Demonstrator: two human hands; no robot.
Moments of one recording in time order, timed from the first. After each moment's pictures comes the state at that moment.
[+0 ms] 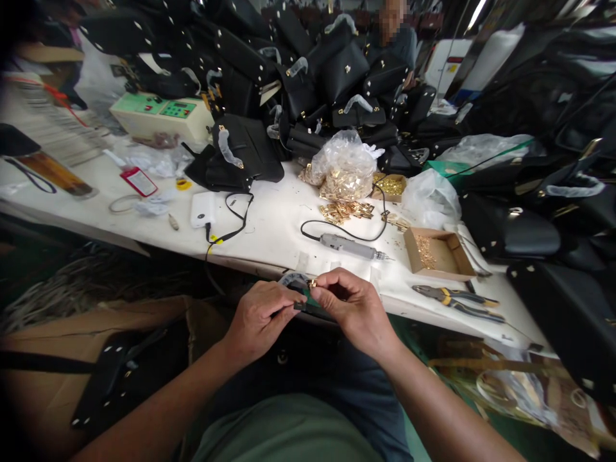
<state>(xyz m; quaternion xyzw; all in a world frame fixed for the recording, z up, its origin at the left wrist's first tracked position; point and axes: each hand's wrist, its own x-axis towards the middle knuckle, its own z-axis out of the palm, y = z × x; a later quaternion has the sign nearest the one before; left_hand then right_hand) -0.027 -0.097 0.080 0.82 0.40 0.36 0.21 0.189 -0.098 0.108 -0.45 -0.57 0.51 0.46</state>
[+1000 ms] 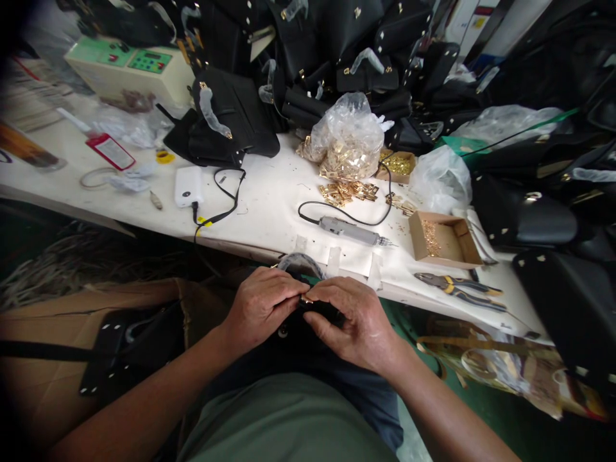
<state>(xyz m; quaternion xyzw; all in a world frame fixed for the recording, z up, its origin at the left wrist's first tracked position) -0.019 -0.087 0.068 0.84 0.37 0.35 0.18 0.204 -0.108 0.094 -0.38 -0.81 0.25 0.37</state>
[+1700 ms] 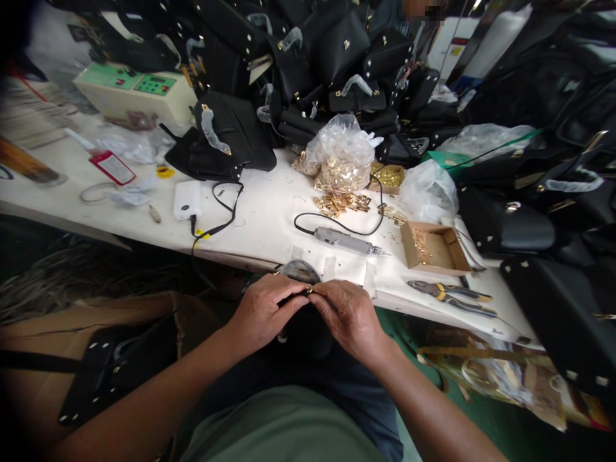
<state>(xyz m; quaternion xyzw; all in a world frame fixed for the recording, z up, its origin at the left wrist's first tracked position) -0.006 -0.076 0.068 0.83 0.40 0.34 0.19 0.205 -0.096 0.074 -0.43 -0.80 0.17 0.38</state>
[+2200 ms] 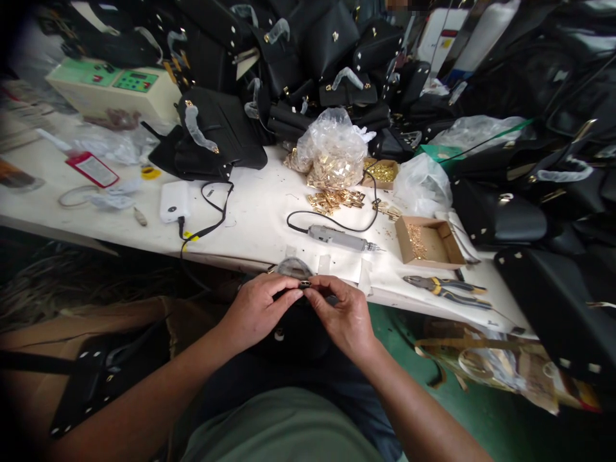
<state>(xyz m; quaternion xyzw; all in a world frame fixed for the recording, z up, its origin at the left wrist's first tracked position) -0.001 -0.065 0.071 0.81 0.45 0.30 0.23 0.191 -0.098 0.059 -0.55 -0.60 0.33 0.47</state>
